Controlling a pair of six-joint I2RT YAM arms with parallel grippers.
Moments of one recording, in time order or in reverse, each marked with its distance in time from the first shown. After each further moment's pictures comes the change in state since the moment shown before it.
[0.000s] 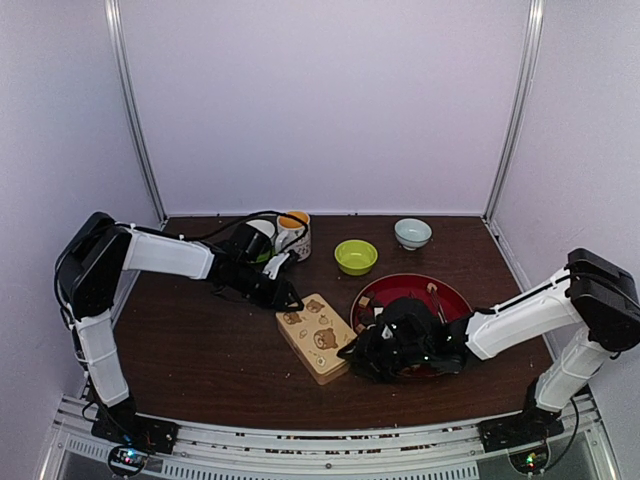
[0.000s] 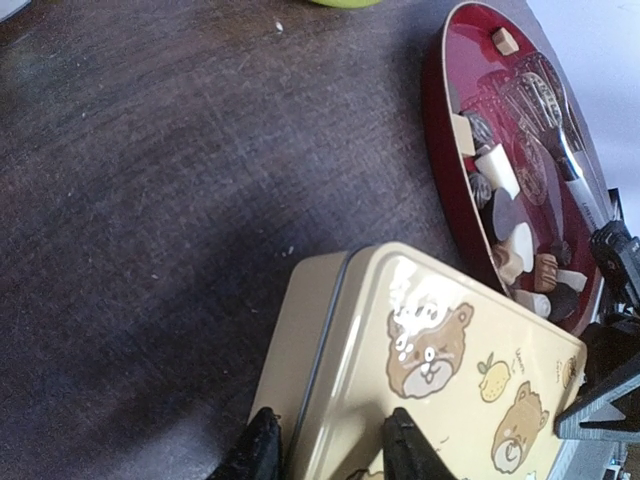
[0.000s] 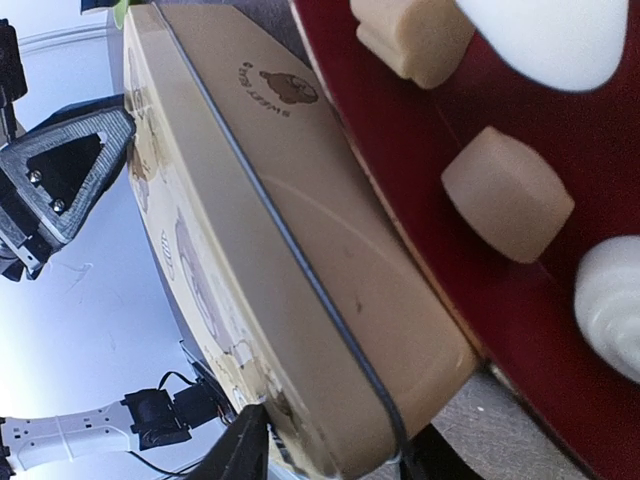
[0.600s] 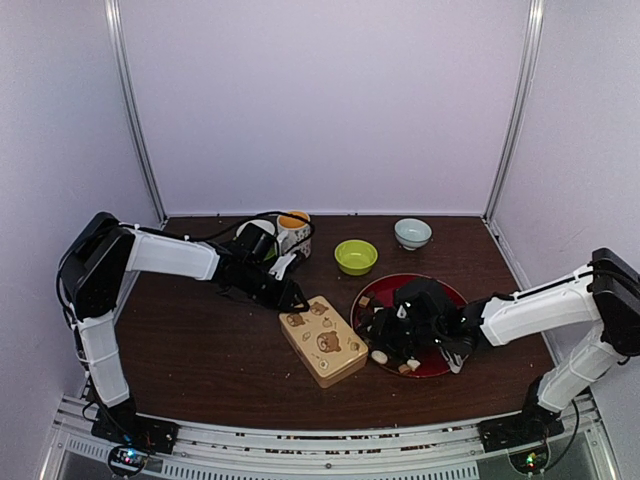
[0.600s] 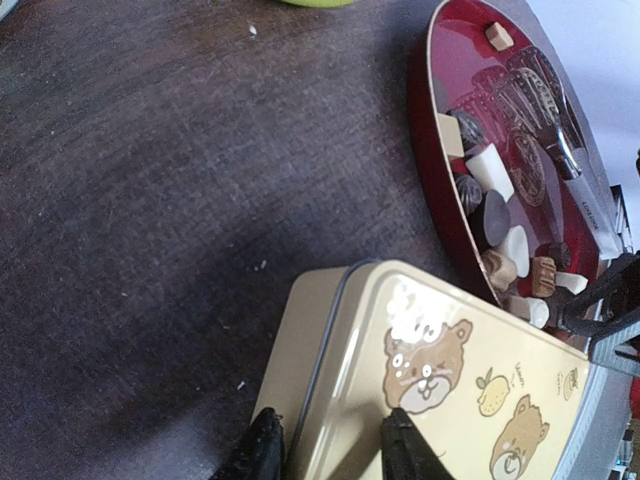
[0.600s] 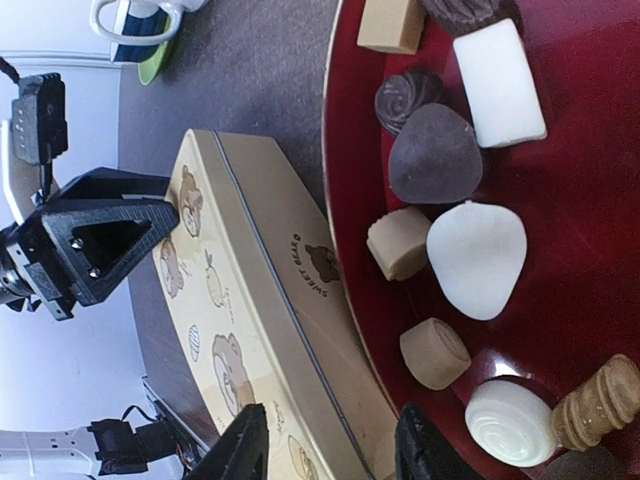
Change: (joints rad) left arm -0.035 0.015 0.028 -0.002 -0.037 0.001; right arm -0.100 -0.109 0.010 -0.129 0.085 -0.240
